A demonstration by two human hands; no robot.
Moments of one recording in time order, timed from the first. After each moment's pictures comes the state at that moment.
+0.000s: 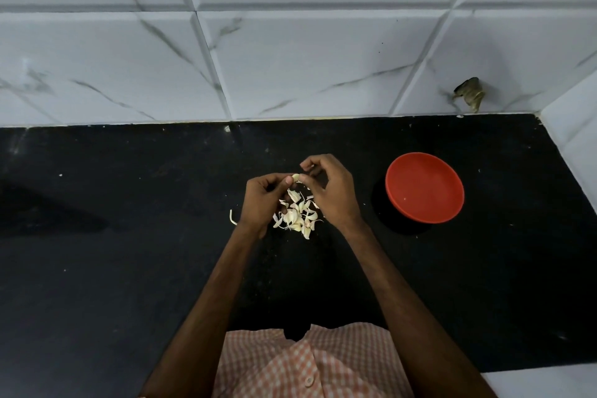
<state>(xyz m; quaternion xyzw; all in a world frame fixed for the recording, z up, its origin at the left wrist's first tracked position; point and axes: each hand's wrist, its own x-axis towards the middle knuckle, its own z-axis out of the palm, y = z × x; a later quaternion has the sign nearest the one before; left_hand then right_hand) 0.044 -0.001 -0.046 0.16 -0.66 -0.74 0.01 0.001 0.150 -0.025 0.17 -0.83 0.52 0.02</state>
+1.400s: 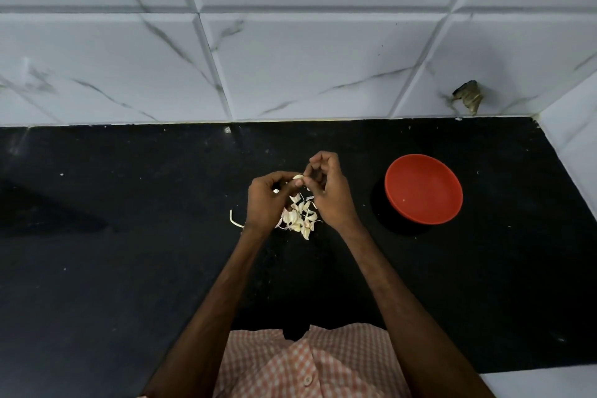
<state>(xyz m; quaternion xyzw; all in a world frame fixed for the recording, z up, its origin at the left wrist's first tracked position) 0.045 0.006 -0.038 0.12 -0.74 -0.66 0.06 0.005 0.146 -0.027 0.13 -0.80 0.58 -0.04</state>
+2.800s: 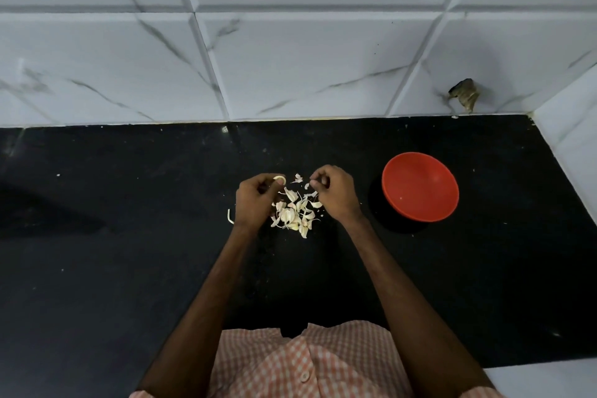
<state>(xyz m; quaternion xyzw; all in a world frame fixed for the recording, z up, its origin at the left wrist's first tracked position) 0.047 -0.010 -0.054 0.21 -0.76 -0.62 0.04 -0.017 0.163 -0.056 0.09 -0.90 0.42 -0.07</state>
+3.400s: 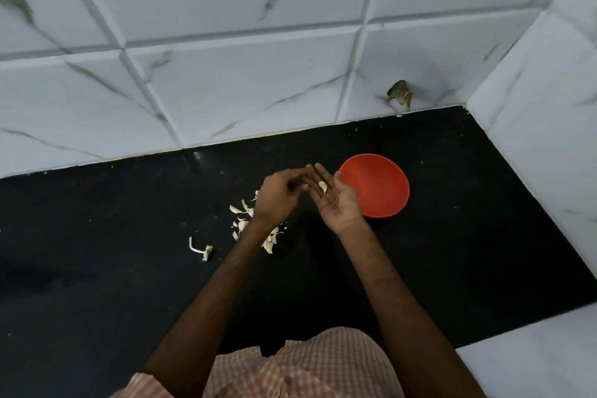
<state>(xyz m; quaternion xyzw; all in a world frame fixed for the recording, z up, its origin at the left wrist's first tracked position) -0.010 0.090 -0.018 -0.05 -0.88 -0.48 0.00 -0.017 0.232 -0.022 -0.24 -0.26 0.92 -0.16</state>
